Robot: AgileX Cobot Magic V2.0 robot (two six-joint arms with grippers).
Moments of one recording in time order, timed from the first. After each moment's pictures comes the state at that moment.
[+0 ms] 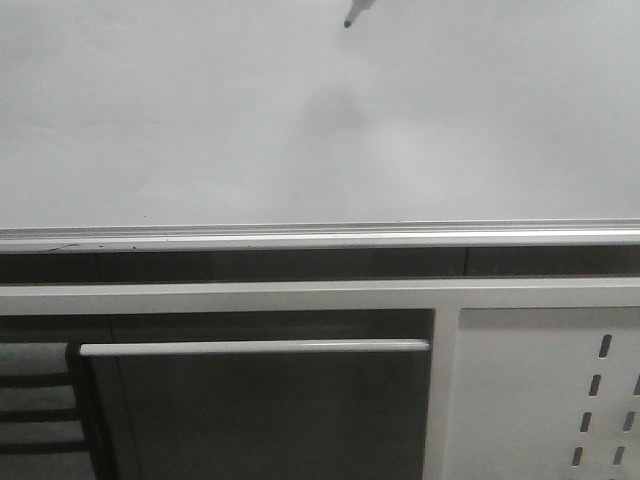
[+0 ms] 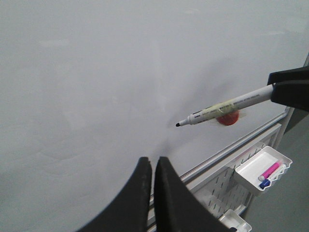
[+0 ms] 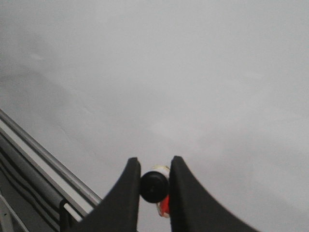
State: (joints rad) left arm -0.26 0.73 -0.65 -1.27 0.53 1.23; right arm 0.72 0.92 -0.66 0.84 -0.18 -1.02
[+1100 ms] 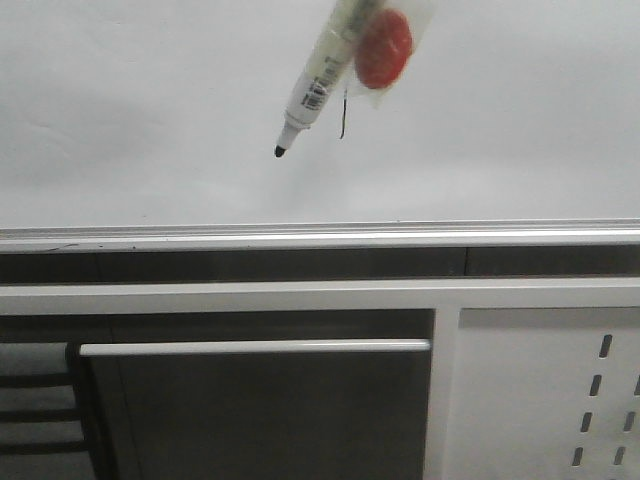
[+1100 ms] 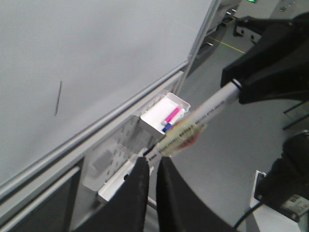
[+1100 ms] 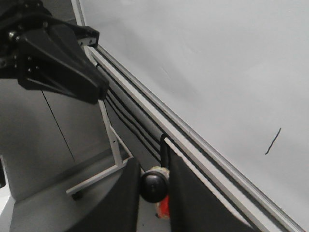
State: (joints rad) left arm -0.26 0.99 -0.65 -1.40 0.94 1.39; right arm 0.59 0.87 -0.76 0.90 0.43 -0.98
